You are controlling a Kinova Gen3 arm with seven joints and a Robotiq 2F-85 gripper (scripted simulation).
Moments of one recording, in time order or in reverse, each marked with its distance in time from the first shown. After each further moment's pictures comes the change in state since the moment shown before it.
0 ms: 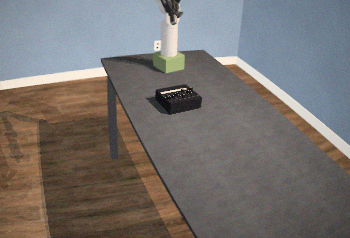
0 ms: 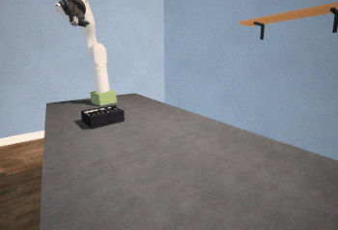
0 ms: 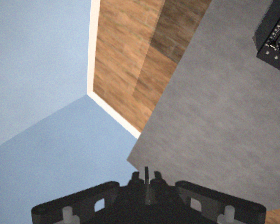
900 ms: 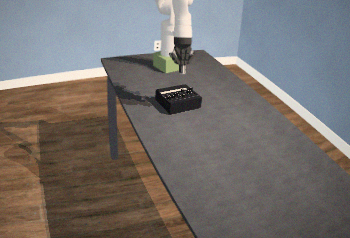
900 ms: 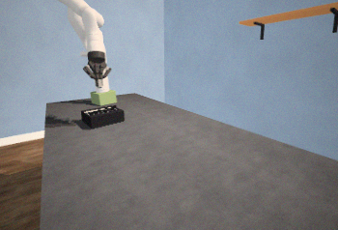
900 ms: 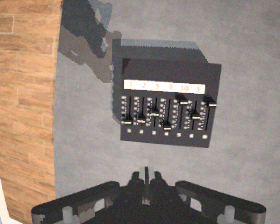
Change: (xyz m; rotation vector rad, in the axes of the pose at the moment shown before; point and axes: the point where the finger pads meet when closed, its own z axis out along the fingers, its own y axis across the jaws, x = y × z) arm 0.112 0.233 0.075 -0.400 0.499 0.412
